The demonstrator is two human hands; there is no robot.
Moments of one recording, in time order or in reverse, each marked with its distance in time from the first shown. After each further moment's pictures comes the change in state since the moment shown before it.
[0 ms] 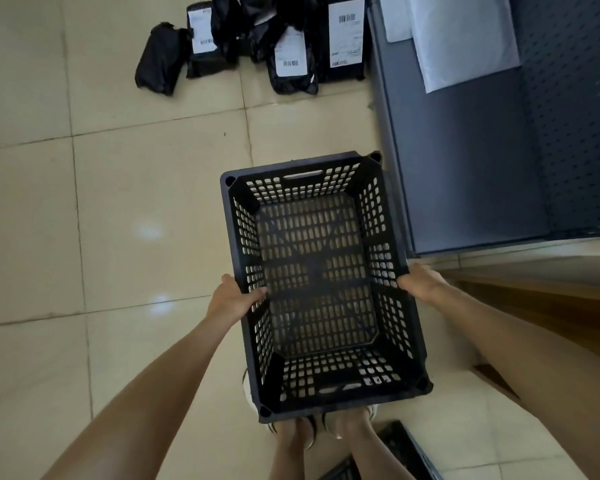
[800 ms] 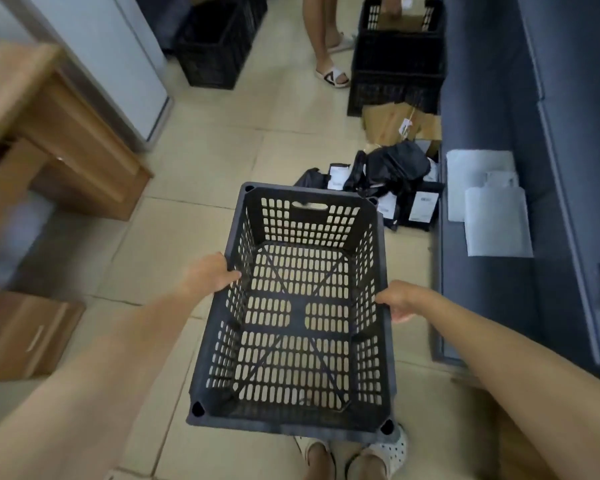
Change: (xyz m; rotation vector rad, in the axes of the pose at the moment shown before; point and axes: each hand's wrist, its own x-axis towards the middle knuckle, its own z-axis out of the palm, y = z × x) left_hand -0.294 -0.066 -0.393 0.268 0.296 0.033; right_hand -0.415 -0.269 -0.060 0.090 -0.300 -0.133
